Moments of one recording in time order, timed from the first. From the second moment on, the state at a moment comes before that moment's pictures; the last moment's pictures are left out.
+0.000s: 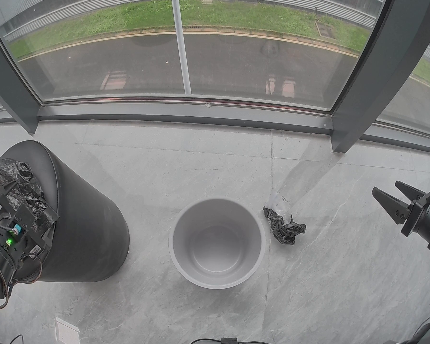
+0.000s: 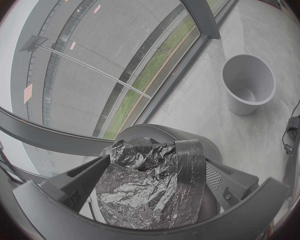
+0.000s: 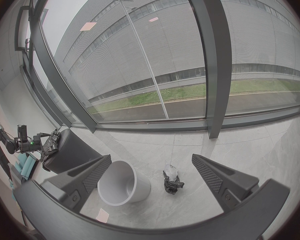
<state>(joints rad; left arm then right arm) -0.17 1.14 -0.29 -0.67 0.36 0.96 0.19 1.16 -0.25 -0.85 0.16 0.18</state>
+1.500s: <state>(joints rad) -0.20 1.23 -0.38 -0.73 0.33 0.71 0.20 1.16 -0.24 -0.86 0.16 0.17</state>
